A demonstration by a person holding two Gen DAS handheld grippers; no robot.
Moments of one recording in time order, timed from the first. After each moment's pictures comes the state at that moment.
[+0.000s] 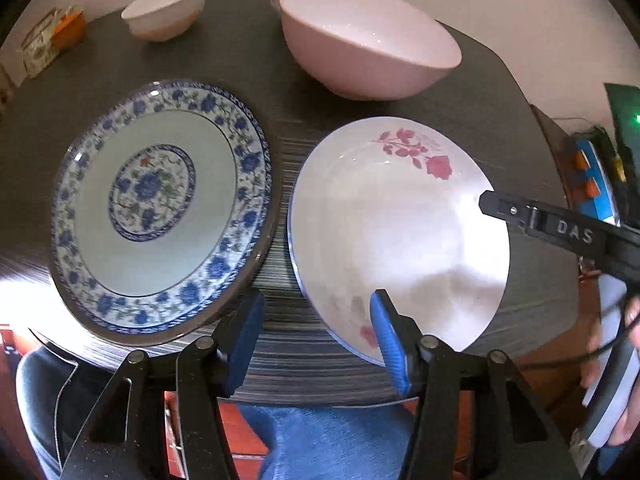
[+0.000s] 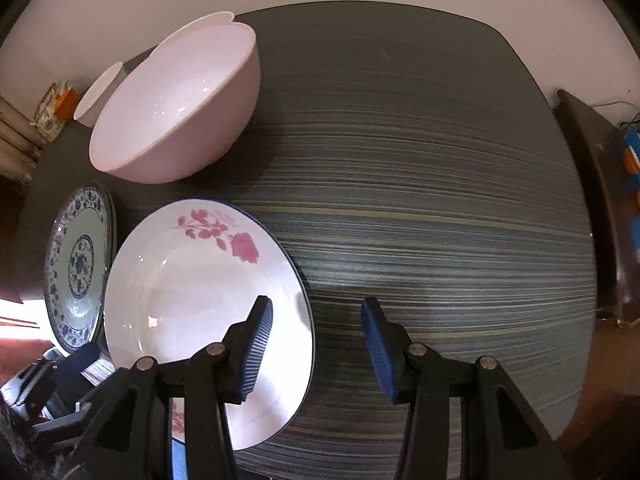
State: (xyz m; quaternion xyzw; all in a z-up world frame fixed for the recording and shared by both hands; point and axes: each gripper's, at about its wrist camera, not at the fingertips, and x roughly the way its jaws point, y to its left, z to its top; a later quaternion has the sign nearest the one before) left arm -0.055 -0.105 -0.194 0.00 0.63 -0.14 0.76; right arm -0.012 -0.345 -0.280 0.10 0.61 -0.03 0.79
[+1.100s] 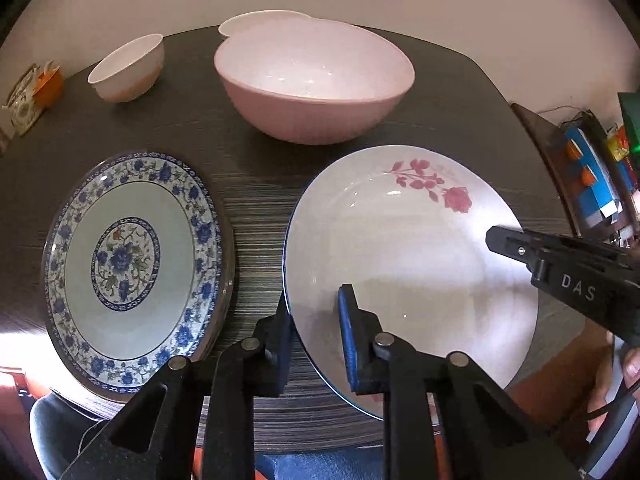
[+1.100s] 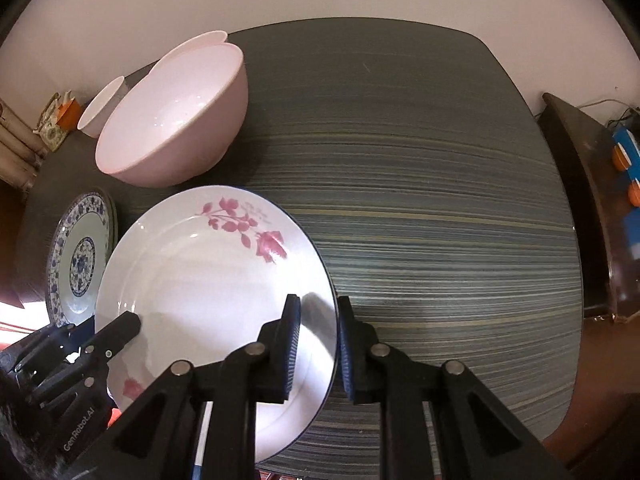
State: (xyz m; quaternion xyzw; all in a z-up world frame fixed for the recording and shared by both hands) left arm -0.042 -0.165 -0.191 0.05 0.57 -0.17 0.80; right arm -0.026 -0.335 -0.269 0.09 0.59 -0.05 0.80
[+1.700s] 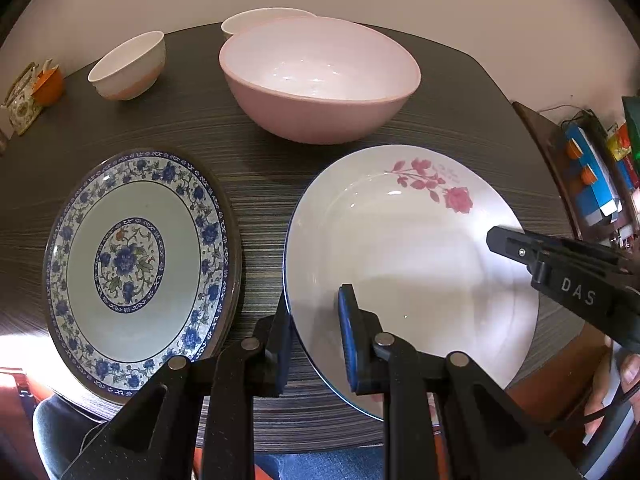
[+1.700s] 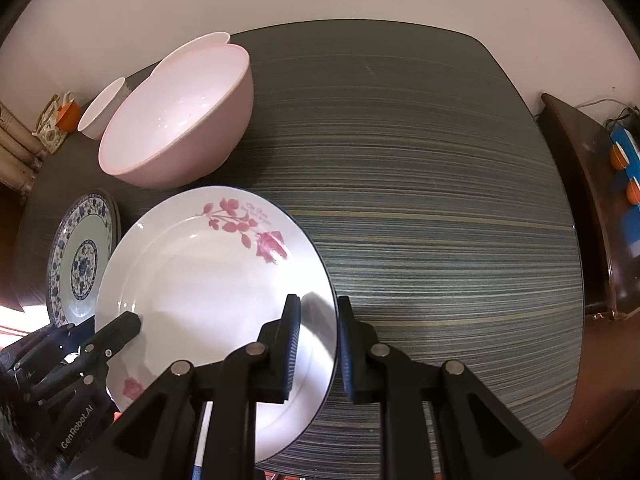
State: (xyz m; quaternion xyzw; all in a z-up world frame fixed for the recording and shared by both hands) left arm -0.040 -0.167 -0.192 0.05 0.58 -0.18 0.79; right arm -0.030 -0.339 -0.267 0.10 0.59 -0.06 0.80
